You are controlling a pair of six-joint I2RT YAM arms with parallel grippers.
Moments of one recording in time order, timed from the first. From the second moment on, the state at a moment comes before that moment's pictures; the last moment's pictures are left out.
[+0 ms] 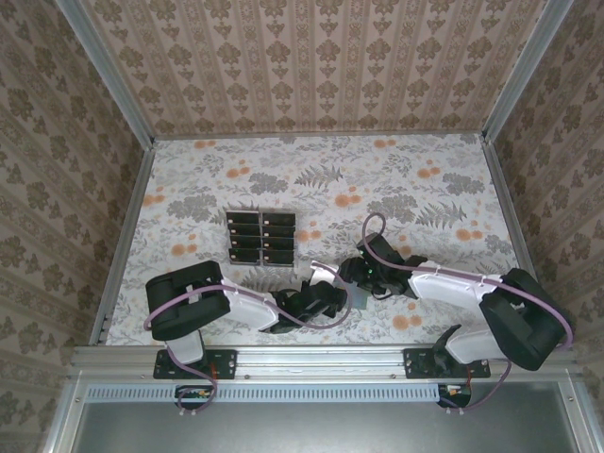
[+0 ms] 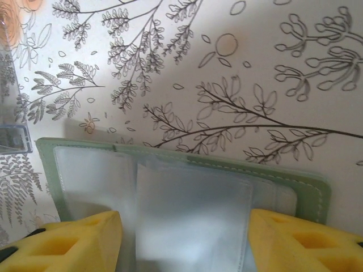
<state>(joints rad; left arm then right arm) -1.31 1.73 0.60 0.42 -0.40 -0.64 0.66 1.36 0.55 -0.18 -0.07 1.00</state>
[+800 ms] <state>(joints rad) -1.31 1.59 0.49 0.39 -0.41 -0.64 0.67 1.36 0.58 -0.13 -0.16 1.03</state>
